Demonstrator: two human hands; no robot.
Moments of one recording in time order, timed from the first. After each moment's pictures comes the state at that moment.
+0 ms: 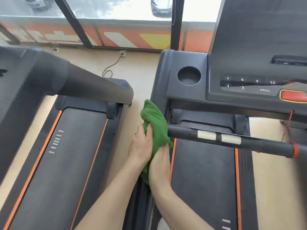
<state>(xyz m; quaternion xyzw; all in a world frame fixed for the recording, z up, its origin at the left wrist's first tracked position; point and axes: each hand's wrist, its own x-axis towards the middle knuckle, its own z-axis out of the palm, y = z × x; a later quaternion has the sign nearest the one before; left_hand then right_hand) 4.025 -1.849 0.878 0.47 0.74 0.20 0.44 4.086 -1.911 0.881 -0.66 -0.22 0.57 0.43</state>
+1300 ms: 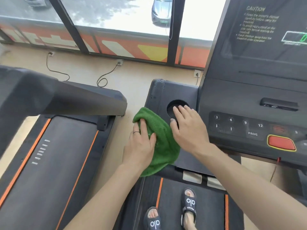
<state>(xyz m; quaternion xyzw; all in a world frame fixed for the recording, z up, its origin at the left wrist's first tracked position) 4.065 -1.750 0.883 0.66 0.72 0.07 0.20 4.241 -1.702 0.895 -0.64 -0.76 0.08 0.09</state>
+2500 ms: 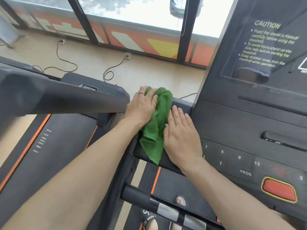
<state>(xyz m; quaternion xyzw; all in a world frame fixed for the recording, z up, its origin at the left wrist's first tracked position) 4.116 -1.552 0.888 0.68 0.71 0.09 0.19 4.274 -1.643 0.892 -0.61 -0.79 0.05 0.06</state>
